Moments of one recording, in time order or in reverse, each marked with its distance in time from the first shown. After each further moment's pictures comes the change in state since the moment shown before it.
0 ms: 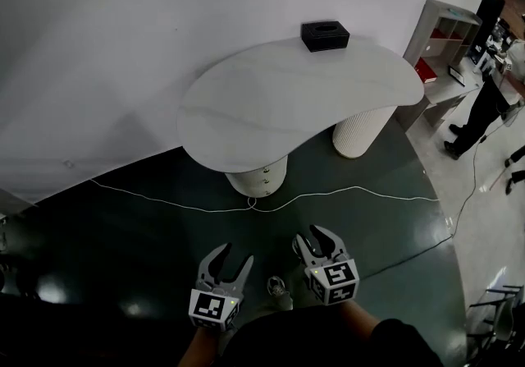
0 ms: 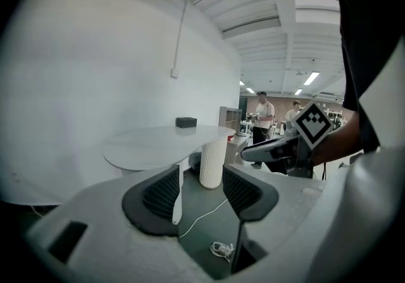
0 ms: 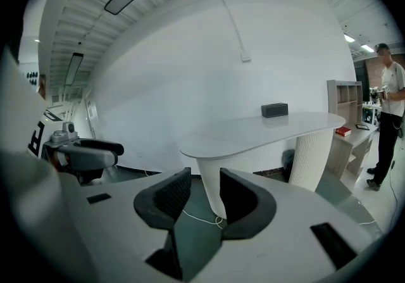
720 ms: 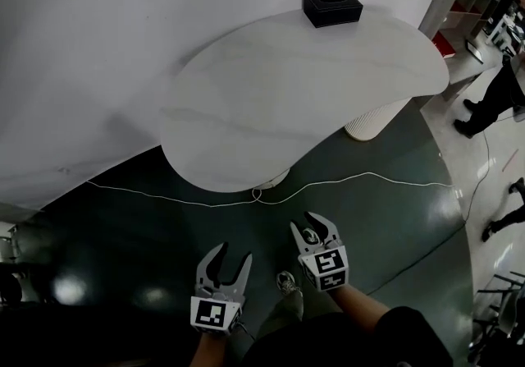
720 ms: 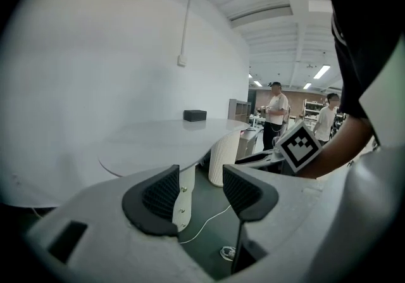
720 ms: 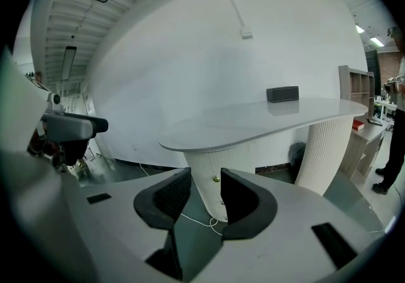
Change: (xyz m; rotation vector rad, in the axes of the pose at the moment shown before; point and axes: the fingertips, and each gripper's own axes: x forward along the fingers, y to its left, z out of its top) left arm 0.103 0.067 0.005 0.004 0.069 0.051; right arm 0.152 -0.063 -0.021 -0.013 0.082 0.029
